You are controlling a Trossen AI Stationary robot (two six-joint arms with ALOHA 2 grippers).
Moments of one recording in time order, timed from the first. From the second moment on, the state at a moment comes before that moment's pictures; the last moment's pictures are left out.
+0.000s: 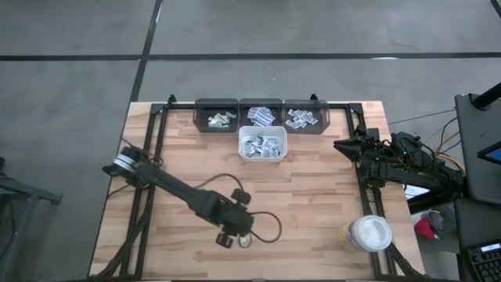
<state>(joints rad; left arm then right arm) -0.45 1.81 1.42 -0.70 -0.14 -0.02 -0.23 0.05 0.40 -0.36 -0.02 0.39</state>
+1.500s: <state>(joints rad) -0.42 2.04 1.33 -0.68 -0.05 -0.02 -0.23 0.05 0.40 -0.36 -0.02 0.39</state>
